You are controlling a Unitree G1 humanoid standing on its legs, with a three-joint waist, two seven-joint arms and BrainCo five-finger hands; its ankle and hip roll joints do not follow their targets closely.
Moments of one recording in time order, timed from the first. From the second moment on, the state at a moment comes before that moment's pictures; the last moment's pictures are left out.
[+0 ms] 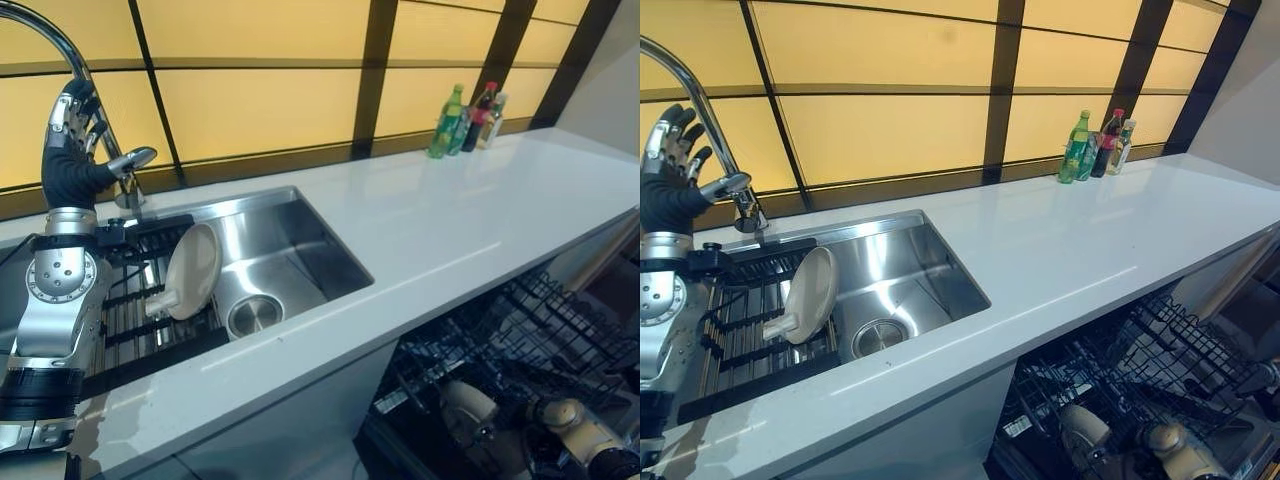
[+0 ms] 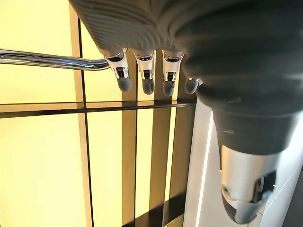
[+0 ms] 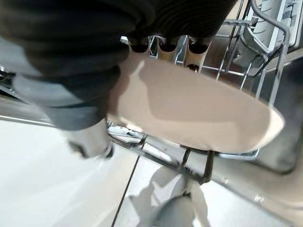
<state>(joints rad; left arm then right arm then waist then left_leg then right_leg) -0.31 0.82 0.17 -0.02 -0.48 -0.19 0.21 -0.06 -0.69 0.33 0.71 -0.09 0.11 0.54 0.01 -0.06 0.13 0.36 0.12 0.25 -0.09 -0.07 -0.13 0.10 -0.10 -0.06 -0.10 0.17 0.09</state>
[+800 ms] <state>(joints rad) -0.20 0.81 0.23 -0.02 -0.48 -0.23 0.19 0.05 -0.66 0.10 0.47 -0.05 0.15 0.42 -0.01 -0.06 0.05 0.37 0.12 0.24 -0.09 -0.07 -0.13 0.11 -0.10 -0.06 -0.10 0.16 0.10</state>
